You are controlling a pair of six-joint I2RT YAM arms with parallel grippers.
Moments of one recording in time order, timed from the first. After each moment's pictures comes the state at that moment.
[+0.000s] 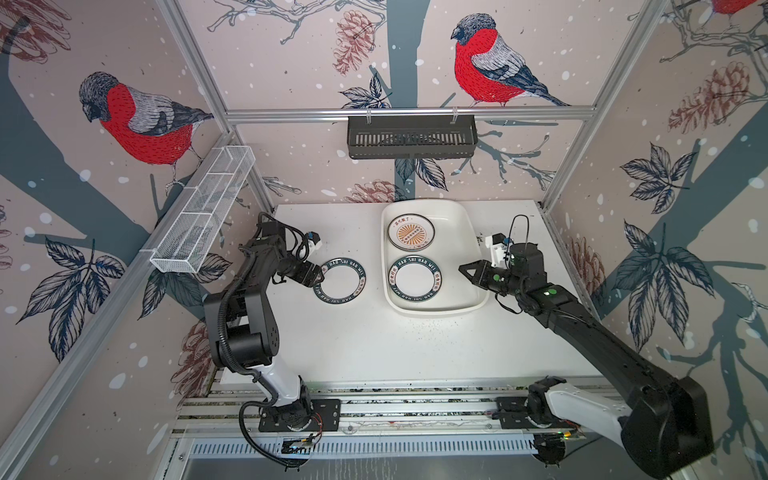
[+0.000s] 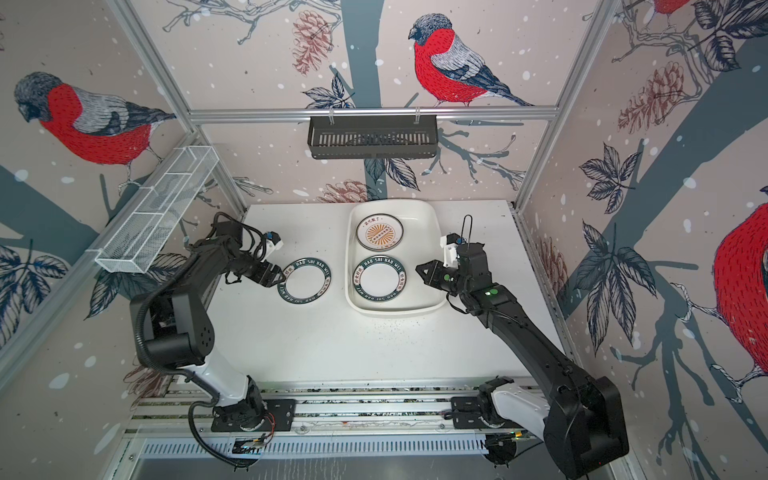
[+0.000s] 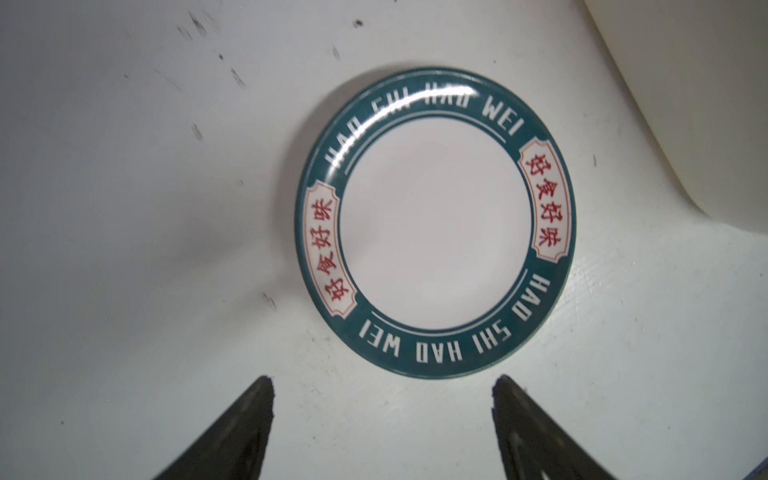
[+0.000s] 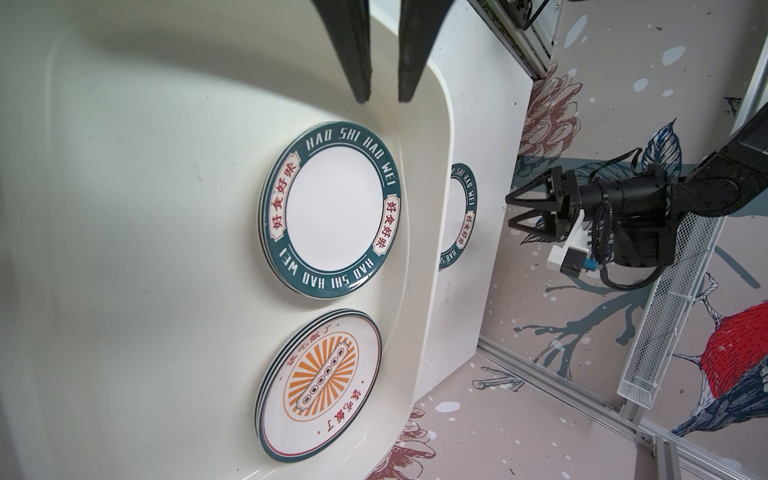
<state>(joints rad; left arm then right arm) 0.20 1.72 1.31 -0.86 0.42 0.63 0.35 1.11 0.77 -0.18 -0.47 0.68</state>
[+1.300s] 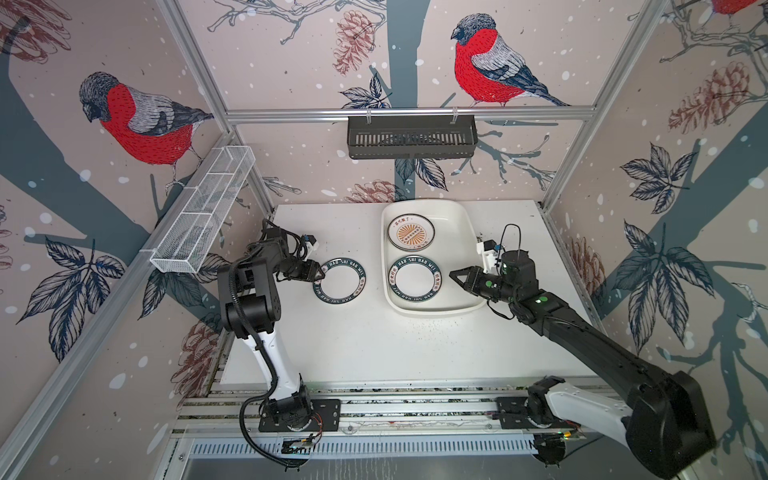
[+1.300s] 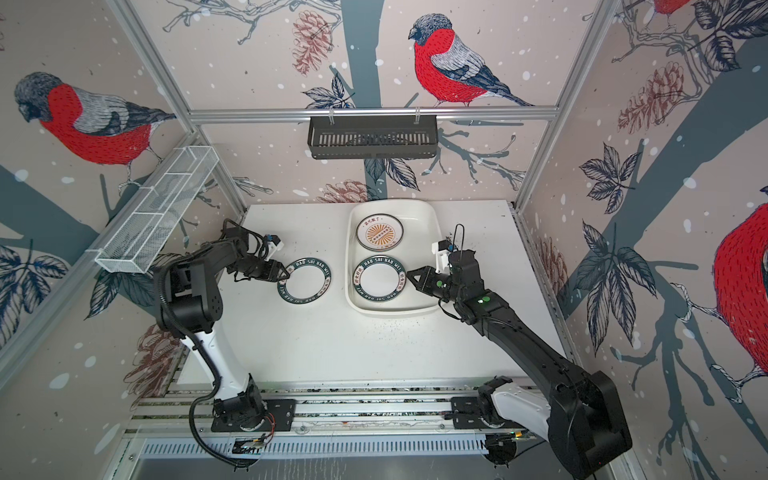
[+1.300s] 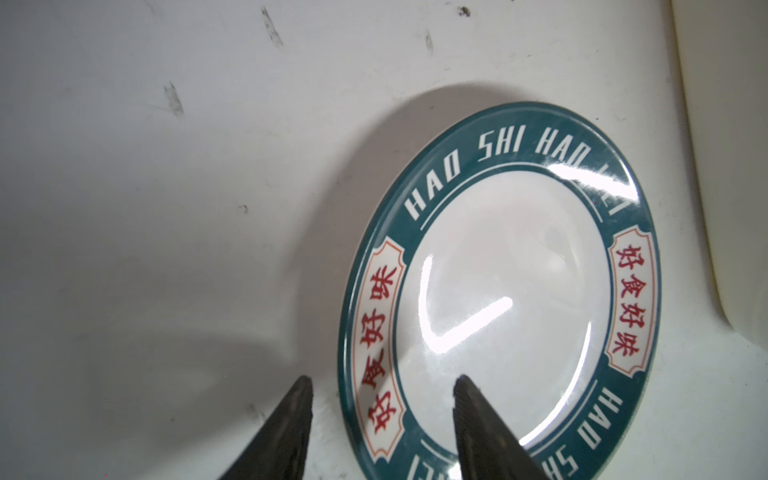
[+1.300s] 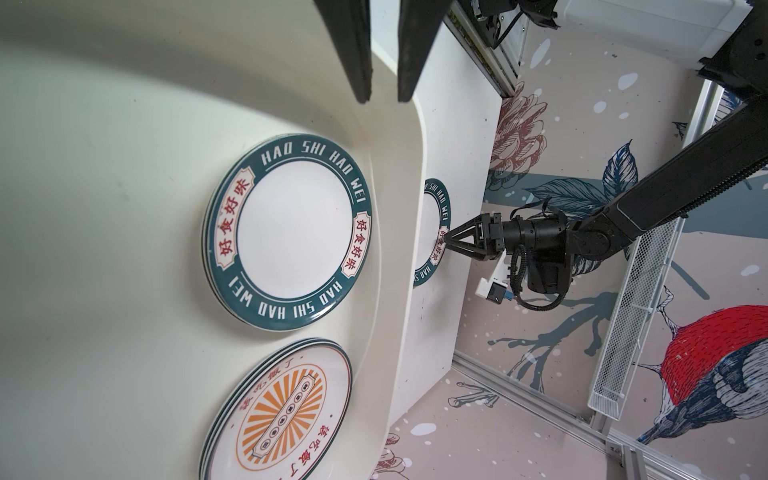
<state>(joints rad) 0.24 1.98 1.35 -0.74 0.52 0.49 0.42 1.12 0.69 -0.05 -0.48 0.79</state>
